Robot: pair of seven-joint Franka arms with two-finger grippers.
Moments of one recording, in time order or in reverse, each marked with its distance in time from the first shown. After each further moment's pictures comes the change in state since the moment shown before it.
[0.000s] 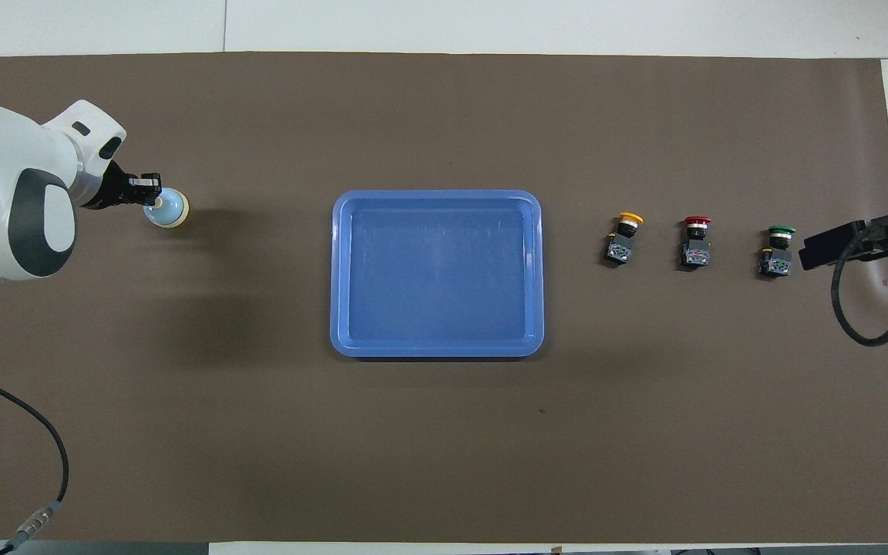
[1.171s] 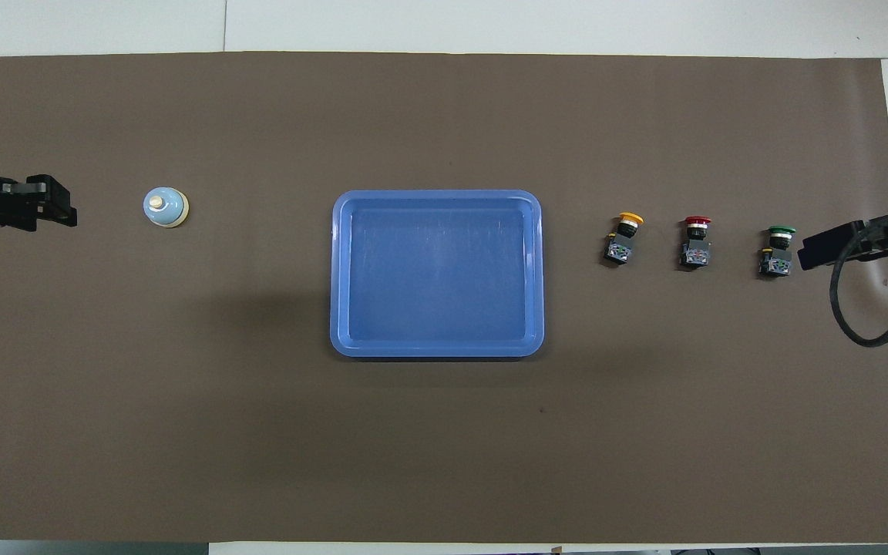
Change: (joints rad) left arm 0.000 -0.352 0.001 0.153 0.000 -0.629 0.000; right arm 0.002 -0.001 0.001 0.000 0.000 0.000 0.000
